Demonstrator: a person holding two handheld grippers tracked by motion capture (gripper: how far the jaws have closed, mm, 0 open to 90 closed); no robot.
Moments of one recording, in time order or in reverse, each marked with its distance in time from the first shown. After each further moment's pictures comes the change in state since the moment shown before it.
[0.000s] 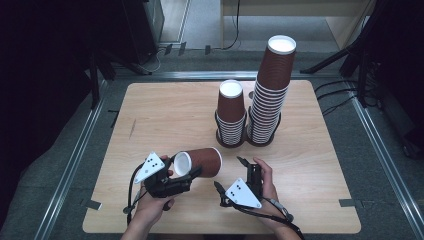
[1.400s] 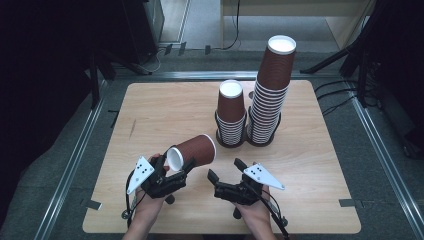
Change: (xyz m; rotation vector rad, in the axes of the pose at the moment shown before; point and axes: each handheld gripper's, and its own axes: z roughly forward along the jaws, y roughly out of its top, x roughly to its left) left arm 0.008 -0.016 -0.001 -0.238 0.041 0.002; right arm -0.011 0.029 -0.003 -0.074 0.107 0.938
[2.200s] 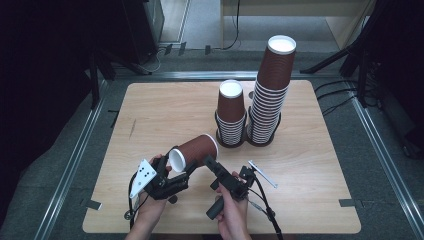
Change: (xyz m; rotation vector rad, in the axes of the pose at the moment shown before) left arm -0.004 -0.007 0.001 -0.052 -0.025 0.032; right arm 0.012 -0.004 0.023 -0.033 0.149 0.776
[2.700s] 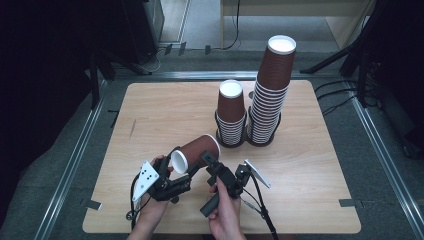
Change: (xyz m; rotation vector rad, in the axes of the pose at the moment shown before) left arm -0.004 -0.003 0.001 -0.018 -0.011 0.032; right arm -0.001 -0.004 0.011 0.023 0.016 0.228
